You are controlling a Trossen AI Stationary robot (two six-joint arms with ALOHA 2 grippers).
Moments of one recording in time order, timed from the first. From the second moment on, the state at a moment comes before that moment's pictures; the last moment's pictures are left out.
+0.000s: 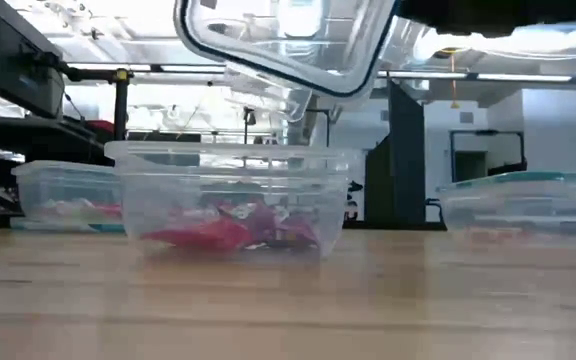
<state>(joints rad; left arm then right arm) -0.67 1.70 1.60 -0.97 -0.78 -0.30 0.45 1.22 0.51 0.55 0.47 -0.44</state>
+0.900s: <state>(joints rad) -0.89 1.69 1.60 -1.57 -0.83 -1.10 0.40 1.53 0.72 0.75 0.69 -0.81</state>
